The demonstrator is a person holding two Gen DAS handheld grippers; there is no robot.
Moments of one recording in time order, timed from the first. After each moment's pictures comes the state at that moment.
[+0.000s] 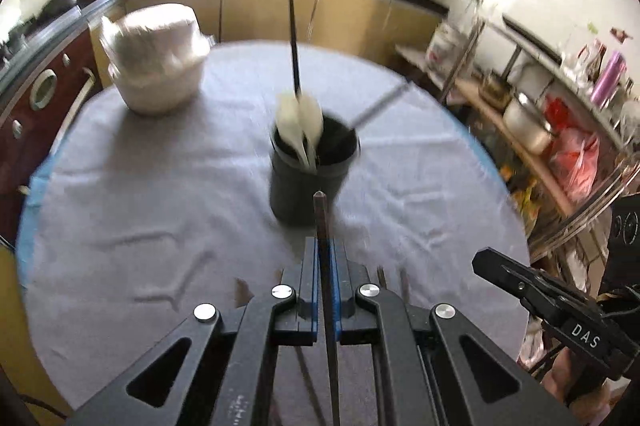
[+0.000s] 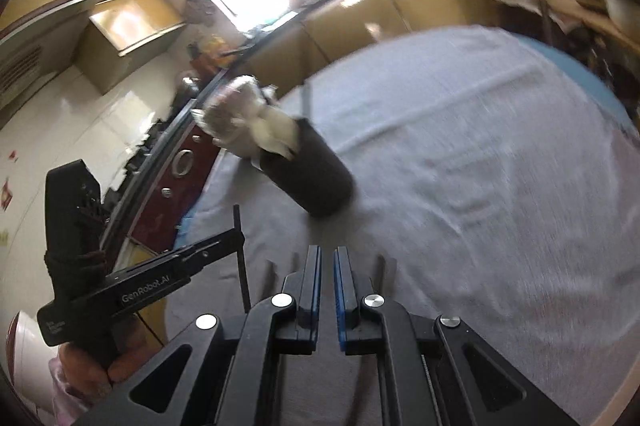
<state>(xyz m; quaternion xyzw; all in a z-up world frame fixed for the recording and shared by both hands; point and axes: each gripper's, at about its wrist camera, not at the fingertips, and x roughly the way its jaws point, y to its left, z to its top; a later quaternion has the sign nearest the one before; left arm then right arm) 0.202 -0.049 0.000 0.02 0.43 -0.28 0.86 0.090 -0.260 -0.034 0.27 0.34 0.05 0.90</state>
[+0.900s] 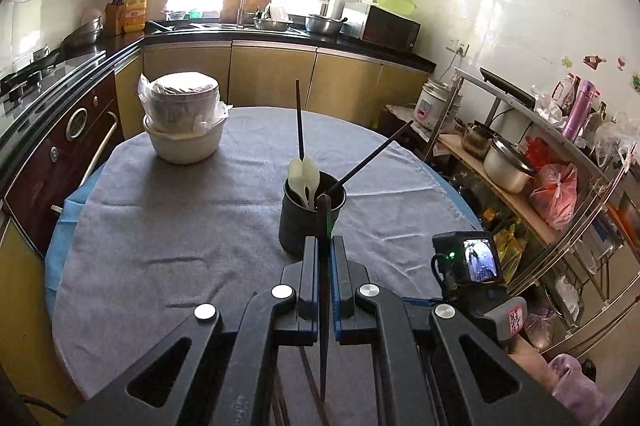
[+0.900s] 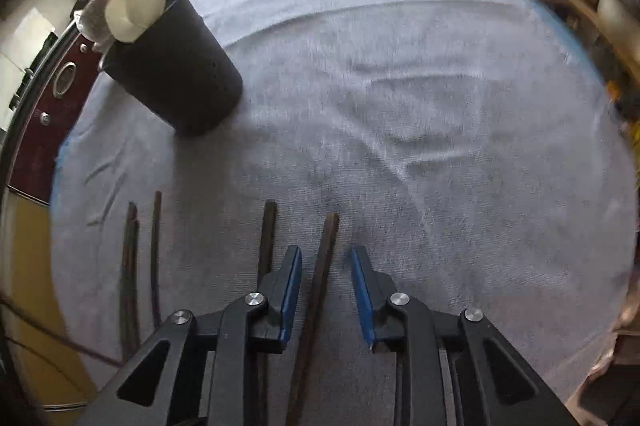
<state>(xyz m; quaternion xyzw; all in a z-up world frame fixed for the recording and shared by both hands) 0.144 -0.007 0.042 -0.02 0.34 -0.28 0.89 0.149 -0.249 -0.124 0.15 0.56 -0.08 0.81</state>
